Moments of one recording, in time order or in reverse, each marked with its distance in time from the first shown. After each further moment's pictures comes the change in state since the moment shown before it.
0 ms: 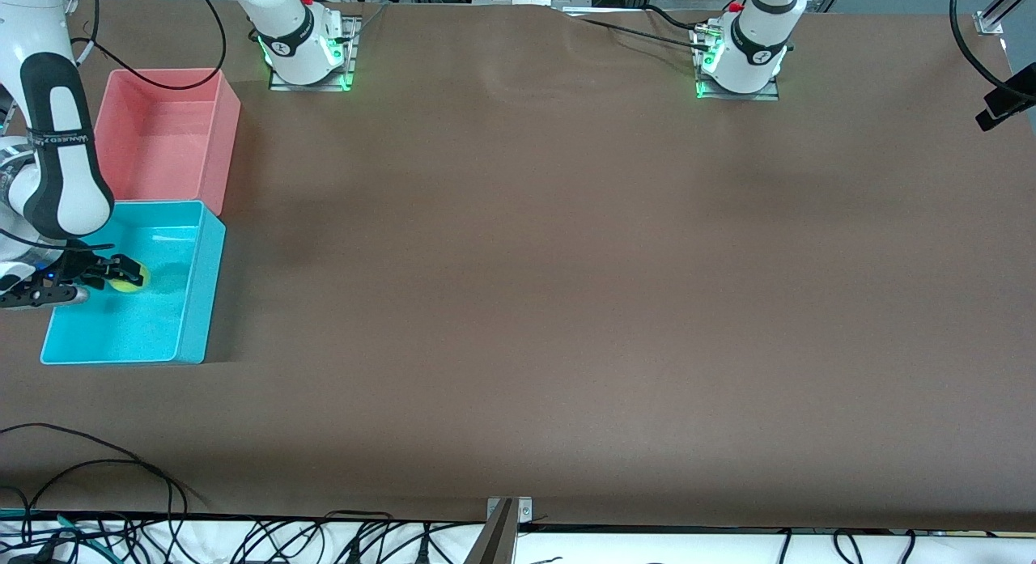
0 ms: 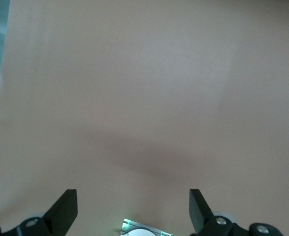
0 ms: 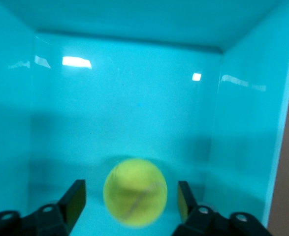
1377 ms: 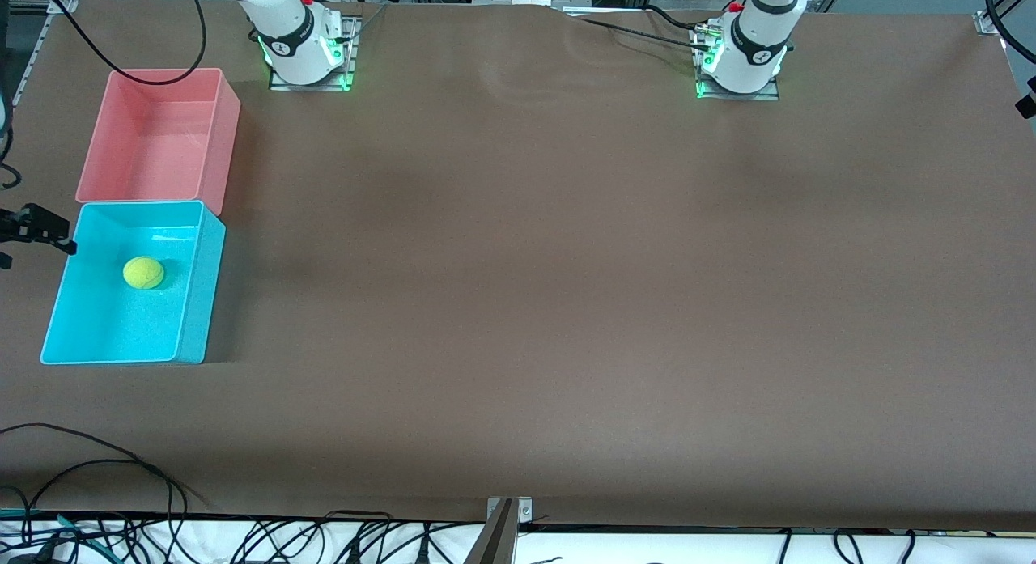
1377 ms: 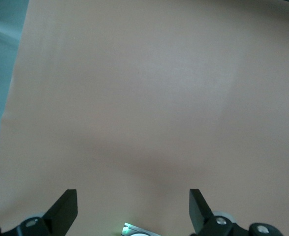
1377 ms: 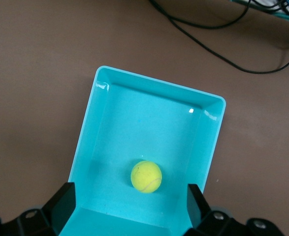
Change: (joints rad) left arm 0.023 -0.002 0.020 0.055 0.000 -0.016 0.004; right arm 0.046 -0.322 0.001 0.102 -0.146 -0.305 -0.002
